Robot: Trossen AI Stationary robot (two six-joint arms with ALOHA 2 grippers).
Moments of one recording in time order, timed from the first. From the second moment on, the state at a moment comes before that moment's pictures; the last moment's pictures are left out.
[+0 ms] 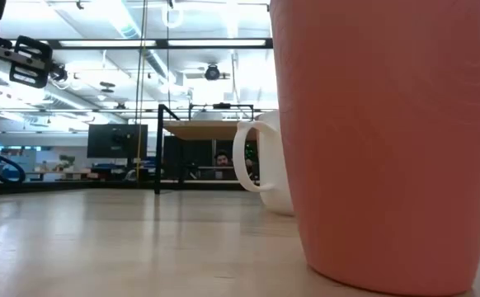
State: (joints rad) left arm -0.60 0.15 0.01 0.09 0.03 -0.07; right arm 0.21 0.00 0.02 0.00 -0.13 0.24
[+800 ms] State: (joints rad) left arm -0.60 0.15 0.01 0.09 0.03 -0.07; right arm 0.21 0.00 0.02 0.00 -0.13 0.24
